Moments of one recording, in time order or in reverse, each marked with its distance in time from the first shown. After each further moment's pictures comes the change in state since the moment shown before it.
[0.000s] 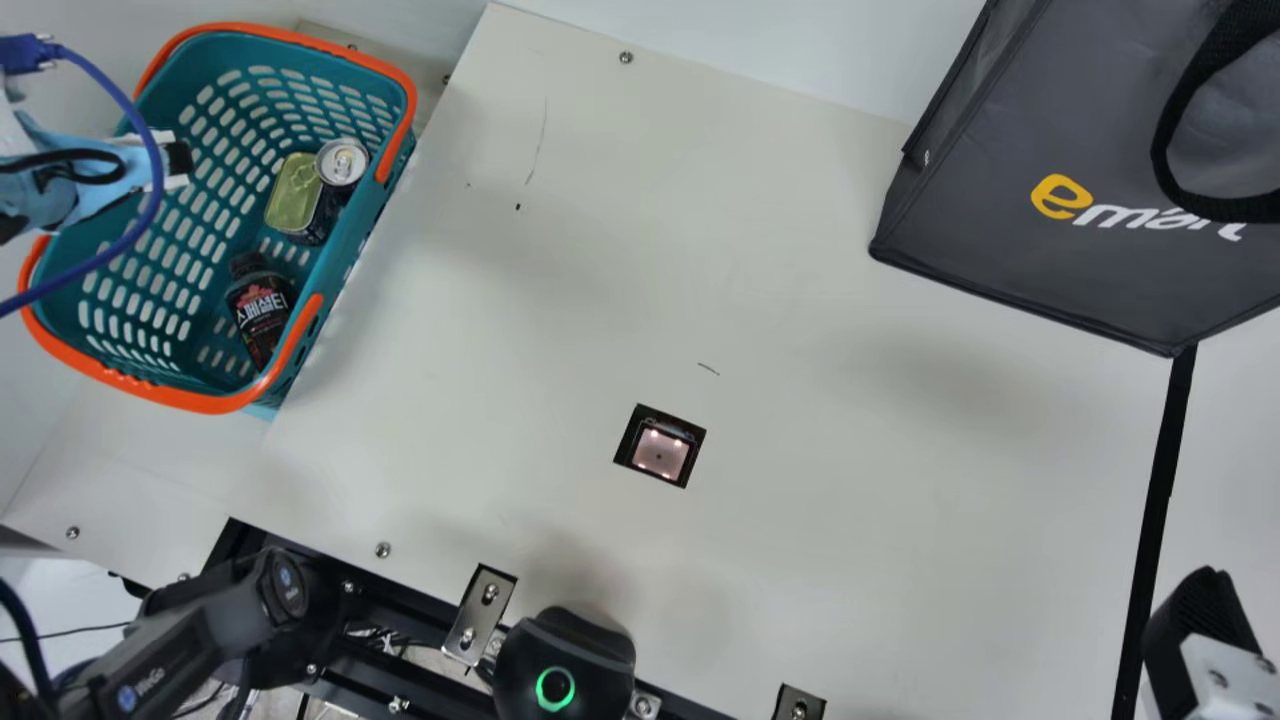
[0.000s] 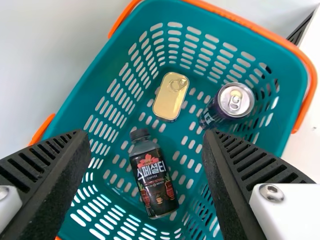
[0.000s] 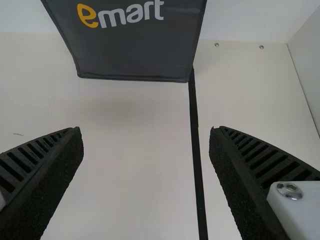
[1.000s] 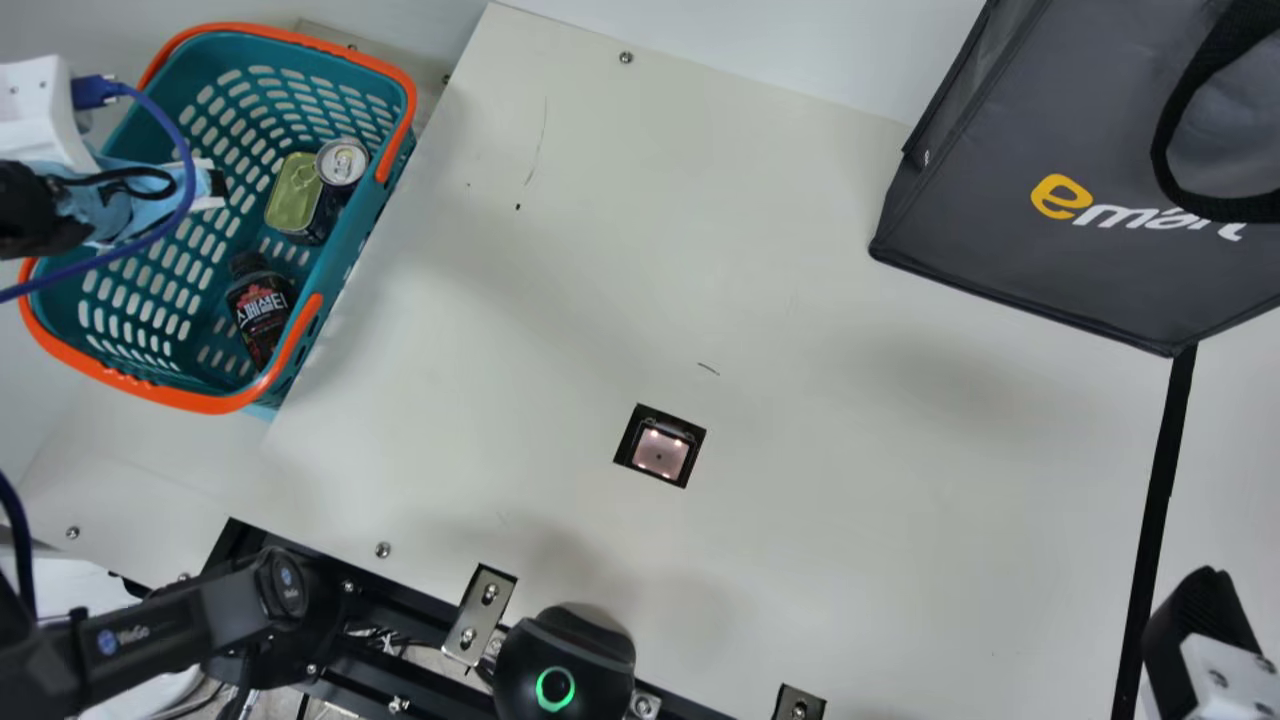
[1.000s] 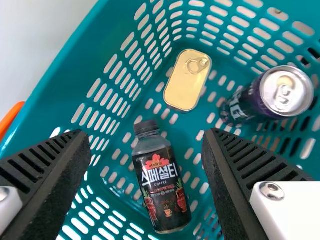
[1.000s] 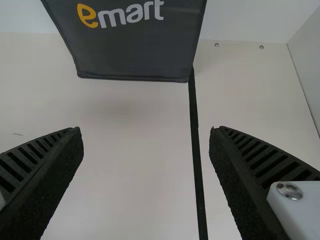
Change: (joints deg) left arm -0.5 11.7 4.7 3.2 -11.9 -4.3; right arm 0.0 0.0 0.0 0.0 0.1 0.0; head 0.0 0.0
